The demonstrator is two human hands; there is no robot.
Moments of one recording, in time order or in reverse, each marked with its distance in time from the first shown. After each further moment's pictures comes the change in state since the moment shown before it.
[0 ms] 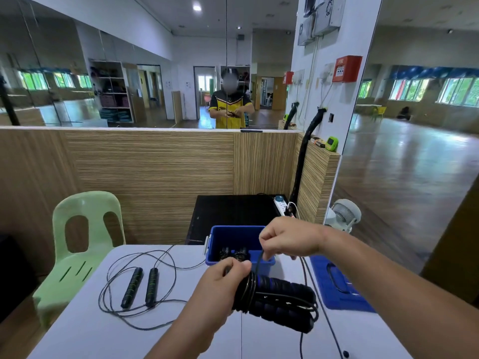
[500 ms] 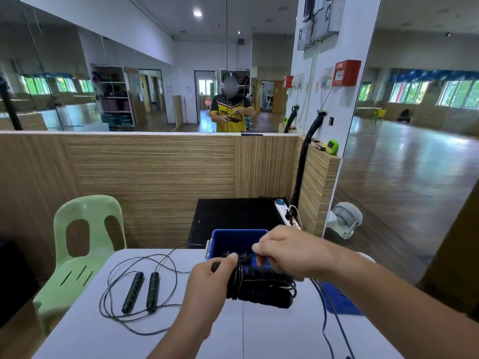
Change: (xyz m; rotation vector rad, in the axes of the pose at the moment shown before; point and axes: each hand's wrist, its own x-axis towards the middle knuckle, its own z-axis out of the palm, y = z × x) left_hand 0.021 -0.006 -0.006 -0.026 0.255 0.097; right_hand -0.037 -0.040 0.022 0.234 0.155 0.120
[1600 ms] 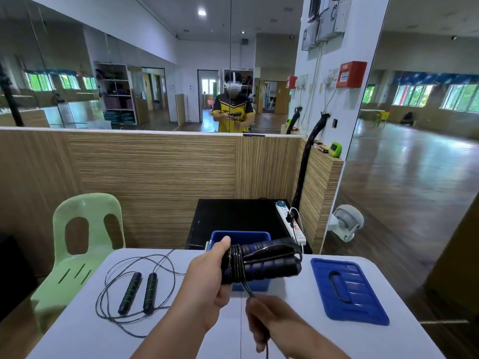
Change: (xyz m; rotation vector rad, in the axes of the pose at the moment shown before) left_hand 0.016 0.020 0.001 -0.407 -0.090 -0.243; right_hand 0.015 0.099 0.093 0.446 -0.029 -0.030
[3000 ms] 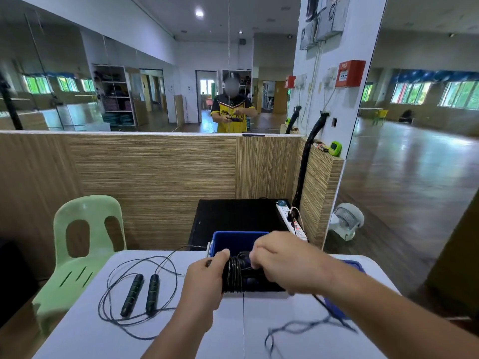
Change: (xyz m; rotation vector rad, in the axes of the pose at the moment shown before) left_hand 0.024 -0.020 -0.019 0.302 0.119 0.153; right_hand -0.012 -0.138 -0.027 -0.719 0.108 -0.056
